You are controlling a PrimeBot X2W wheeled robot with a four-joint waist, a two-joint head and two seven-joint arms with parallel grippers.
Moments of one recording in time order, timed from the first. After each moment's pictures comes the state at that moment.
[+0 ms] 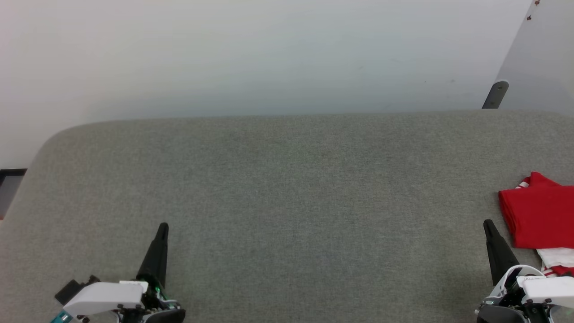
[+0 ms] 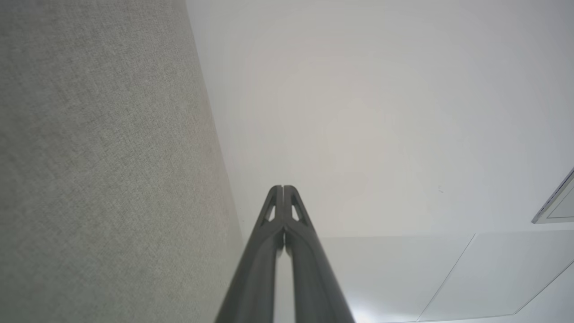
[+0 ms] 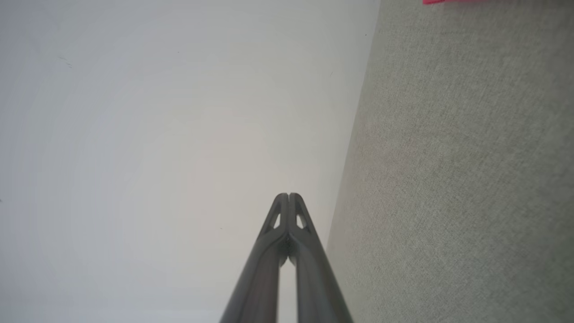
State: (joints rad) left arm -0.10 0.05 0.11 0.24 -1.59 -0.13 0.11; right arm -0.10 -0.05 -0.11 0.24 1.58 0.13 0.11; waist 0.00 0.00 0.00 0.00
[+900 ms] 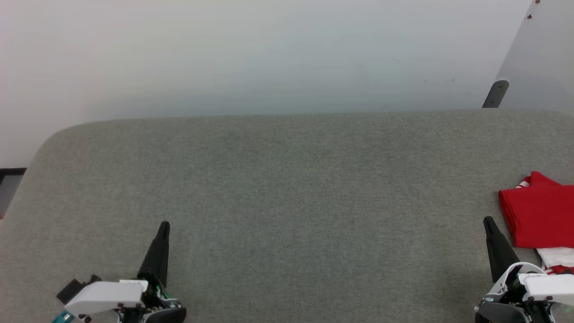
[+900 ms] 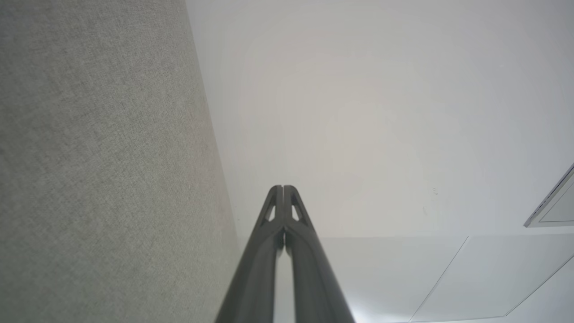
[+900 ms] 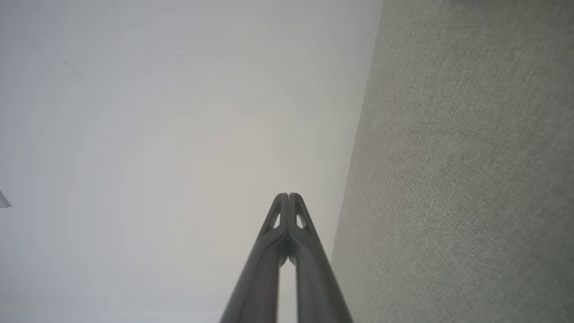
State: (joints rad) left arm -0.10 0.05 0.11 0.25 -1.61 -0.13 0.12; right arm -0.11 -0.05 -0.11 0.25 1.61 0.13 0.11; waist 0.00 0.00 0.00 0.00
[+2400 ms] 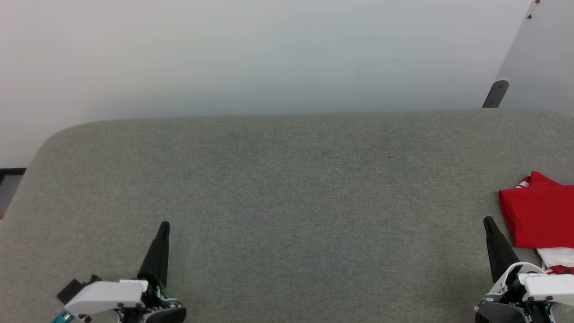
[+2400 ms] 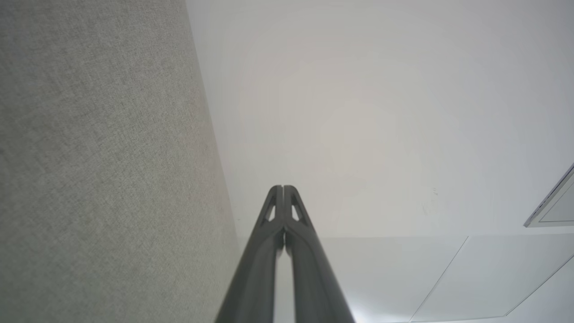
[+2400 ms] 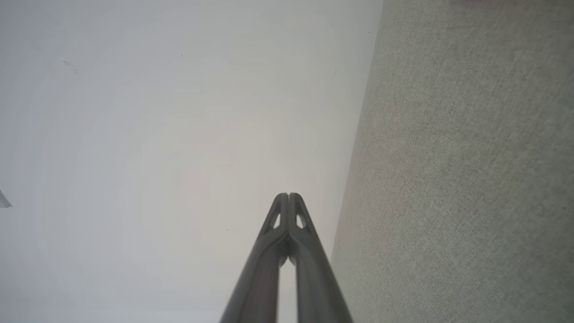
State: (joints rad) left arm -0.10 0.05 0.11 0.25 -1.61 -0.13 0.12; right arm -0.11 -0.05 -0.11 0.25 1.61 0.13 0.11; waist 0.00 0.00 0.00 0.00
